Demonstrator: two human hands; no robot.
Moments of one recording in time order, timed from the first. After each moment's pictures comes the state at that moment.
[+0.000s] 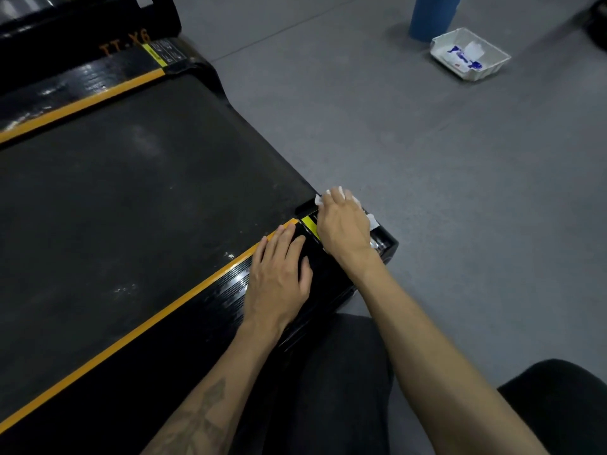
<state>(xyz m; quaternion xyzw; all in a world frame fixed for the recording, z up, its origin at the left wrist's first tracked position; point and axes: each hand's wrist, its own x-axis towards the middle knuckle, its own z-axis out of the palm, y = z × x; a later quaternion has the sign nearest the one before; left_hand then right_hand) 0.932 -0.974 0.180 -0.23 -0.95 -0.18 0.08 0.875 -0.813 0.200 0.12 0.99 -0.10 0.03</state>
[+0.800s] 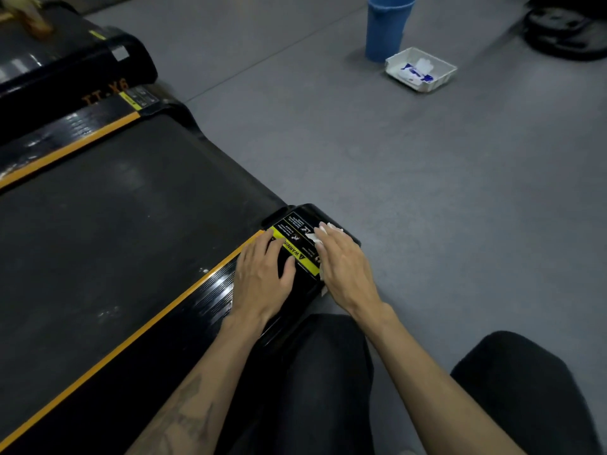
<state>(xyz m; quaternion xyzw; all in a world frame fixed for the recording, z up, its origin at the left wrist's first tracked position) 0.939 -0.944 0.207 -0.23 -0.95 -0.22 0.03 0.993 -0.779 0.203 0.09 0.94 -0.30 -0.13</state>
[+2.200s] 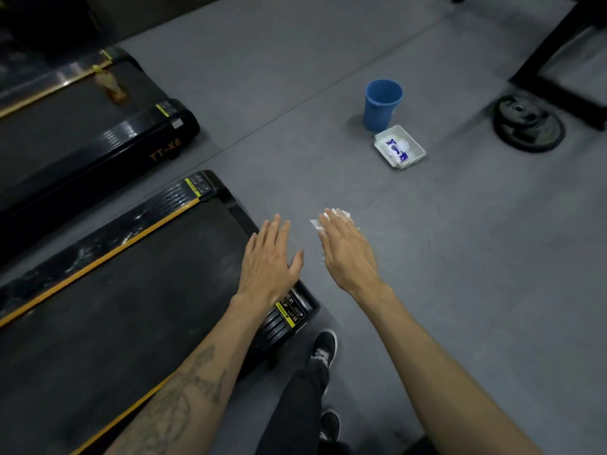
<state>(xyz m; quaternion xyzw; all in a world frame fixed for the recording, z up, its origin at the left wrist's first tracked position) 0.884 -0.824 0.780 -0.20 -0.97 -0.14 -0.07 0.921 -0.649 0.785 0.04 0.96 -0.26 -0.06</state>
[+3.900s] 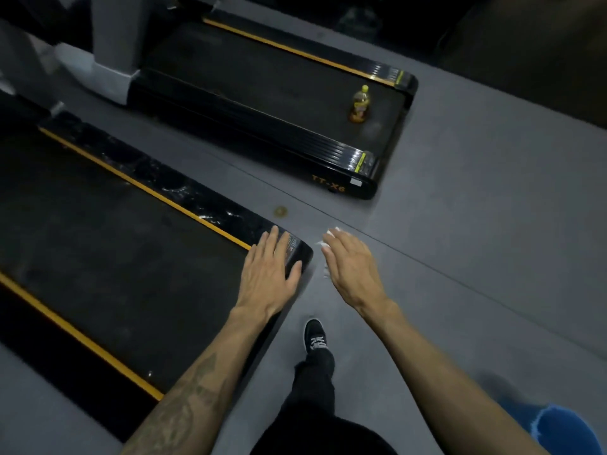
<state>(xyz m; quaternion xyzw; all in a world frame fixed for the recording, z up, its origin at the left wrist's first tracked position) 0.344 -0.850 0.768 0.37 -0.91 -0.18 0.02 0.188 -0.737 0.789 -0.52 0.82 -0.21 0.09</state>
